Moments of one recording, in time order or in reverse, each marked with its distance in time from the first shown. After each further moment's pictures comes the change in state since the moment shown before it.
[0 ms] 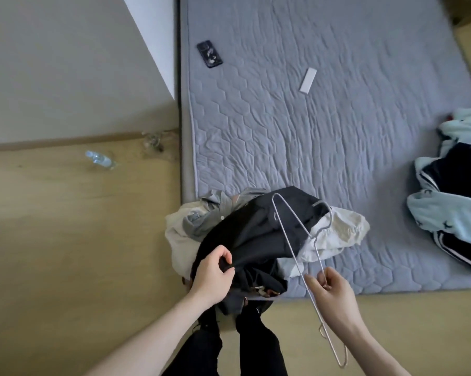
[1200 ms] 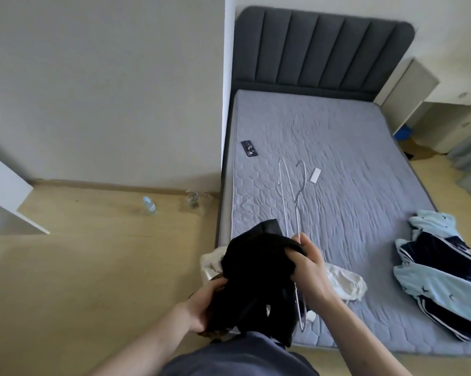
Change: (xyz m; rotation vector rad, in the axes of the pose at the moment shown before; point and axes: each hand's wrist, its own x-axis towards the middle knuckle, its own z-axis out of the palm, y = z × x) left_hand -0.204 -0.033 -0.196 -1.069 -0.478 -0.400; right_hand -0.239 -0.208 0.085 0.408 -0.232 -0.513
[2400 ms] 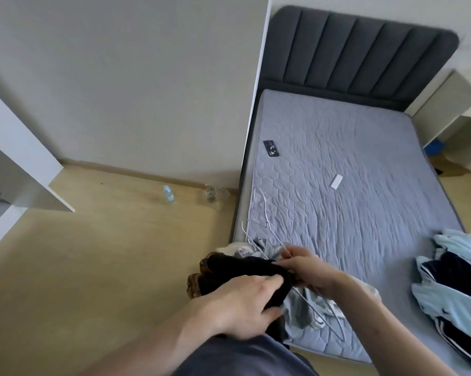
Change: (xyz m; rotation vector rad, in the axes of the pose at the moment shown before) left_hand -0.111 0.017 0.078 1.700 0.092 0.778; right_hand 0.019 -0.004 0.031 -0.313 -0.440 0.448
